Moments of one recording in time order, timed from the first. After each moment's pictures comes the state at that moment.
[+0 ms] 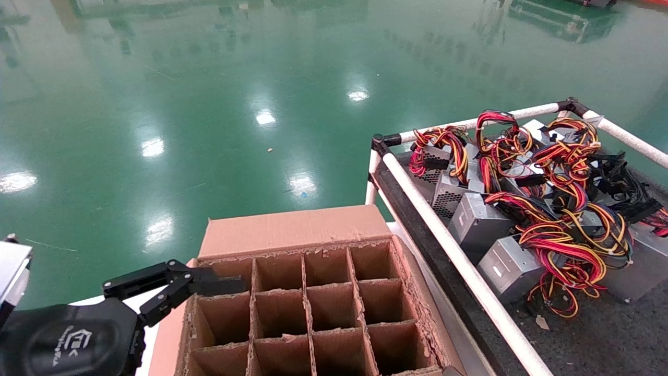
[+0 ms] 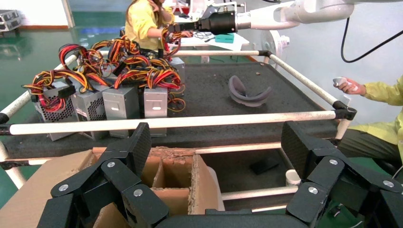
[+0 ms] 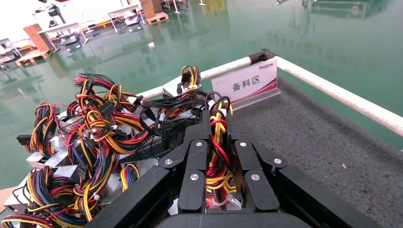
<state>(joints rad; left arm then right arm) -1.09 0.59 0.34 -1.27 0.69 1.47 -0.15 1.38 -0.52 -0.90 -0.03 -0.05 -1.22 -0.12</state>
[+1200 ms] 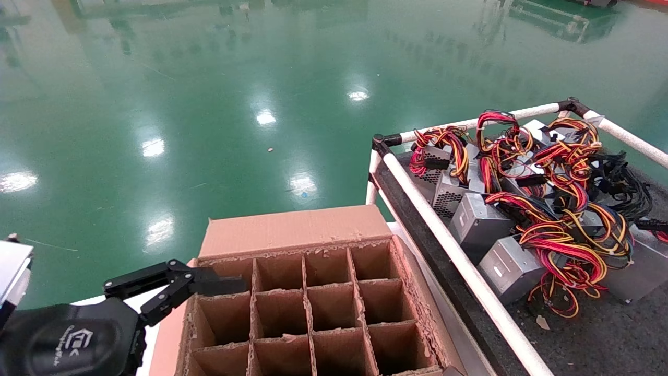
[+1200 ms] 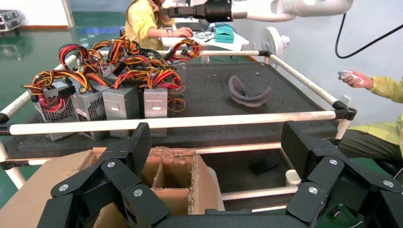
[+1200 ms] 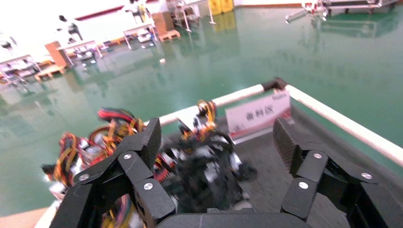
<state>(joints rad) -1.09 0.59 0.34 -1.27 0.69 1.47 -0.15 1.47 -0.51 -0.91 0.04 -0.07 -1.21 -0.10</state>
